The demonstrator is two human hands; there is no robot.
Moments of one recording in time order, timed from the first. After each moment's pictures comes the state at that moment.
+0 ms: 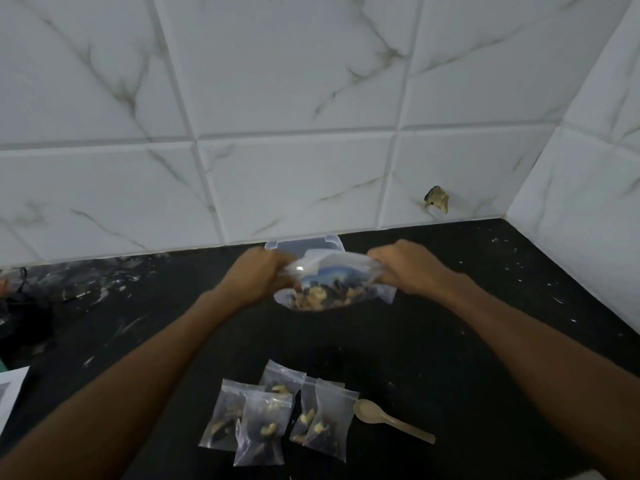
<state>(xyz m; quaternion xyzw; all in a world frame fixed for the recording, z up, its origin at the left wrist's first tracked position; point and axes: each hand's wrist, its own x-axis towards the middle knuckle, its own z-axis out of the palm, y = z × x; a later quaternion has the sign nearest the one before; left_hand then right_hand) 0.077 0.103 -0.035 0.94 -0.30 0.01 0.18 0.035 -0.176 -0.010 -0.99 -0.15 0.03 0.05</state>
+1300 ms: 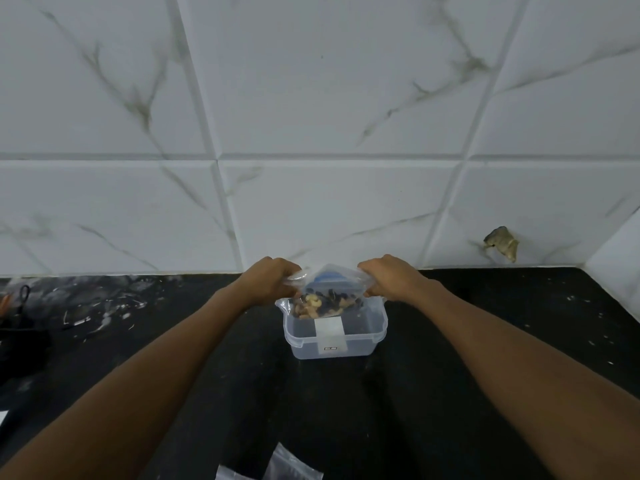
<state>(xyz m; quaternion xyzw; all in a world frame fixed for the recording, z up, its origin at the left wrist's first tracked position) 0.227 0.123 -0.075 0.96 -0.21 -0.08 0.18 0.224 -0.140 -0.070 -0.98 -0.16 0.10 0.07</state>
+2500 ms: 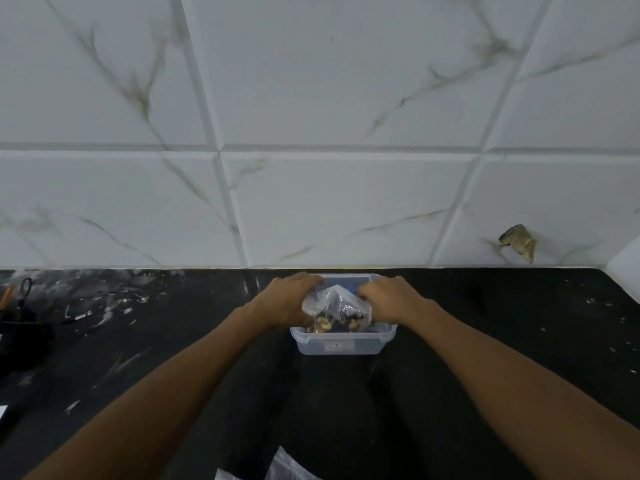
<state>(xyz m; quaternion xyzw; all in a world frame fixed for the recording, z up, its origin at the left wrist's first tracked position) 0.214 0.102 -0.113 0.95 -0.26 -0.10 0.16 0.216 -0.127 -0.107 -0.97 -0.21 0.14 -0.02</state>
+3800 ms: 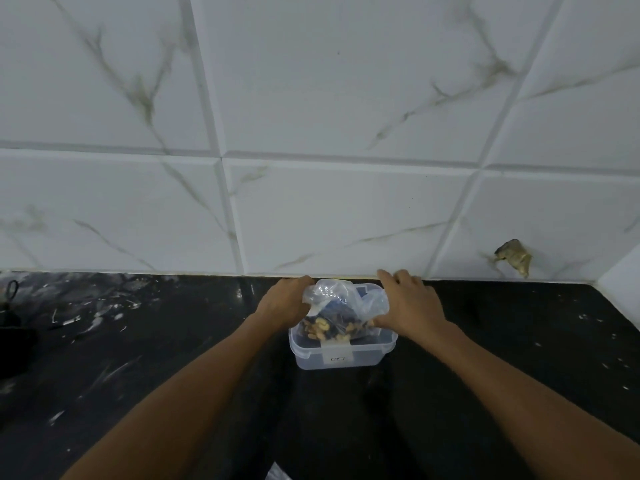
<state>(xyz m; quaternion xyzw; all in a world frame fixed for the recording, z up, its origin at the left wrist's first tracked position) 0.236 0.092 -0.136 0.97 -0.12 -0.06 0.22 0.194 -0.144 -0.091 -1.00 -0.06 0.02 0.00</state>
